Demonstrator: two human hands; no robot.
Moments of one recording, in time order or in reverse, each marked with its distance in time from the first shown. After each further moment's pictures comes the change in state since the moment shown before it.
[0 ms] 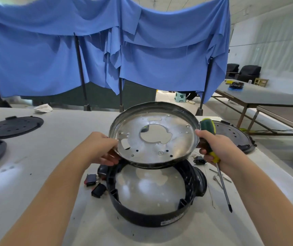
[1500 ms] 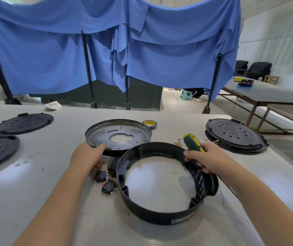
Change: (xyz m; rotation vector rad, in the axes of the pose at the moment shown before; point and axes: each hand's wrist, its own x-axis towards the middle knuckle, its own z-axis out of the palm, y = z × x) left_hand 0.064 -0.087 -0.018 0.025 0.365 -0.020; right_hand 0.001 0.031 0.027 -0.405 -0.166 -0.055
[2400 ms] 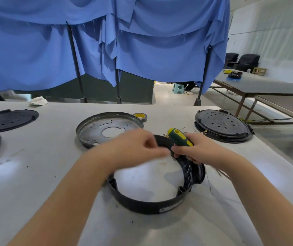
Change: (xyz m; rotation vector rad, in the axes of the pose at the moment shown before) left_hand -0.129 0.107 0.018 0.467 -0.573 0.690; right_hand -0.016 -0.013 -0.011 -0.258 -0.180 -0.110
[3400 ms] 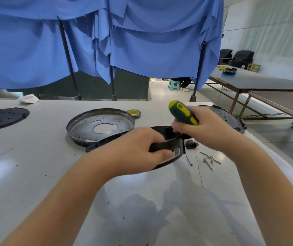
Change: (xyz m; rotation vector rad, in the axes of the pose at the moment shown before) left_hand -0.008 0.027 0.011 -0.035 -0.051 0.232; right_hand -0.023 -0.027 -0.029 -0.151 0.229 -0.261
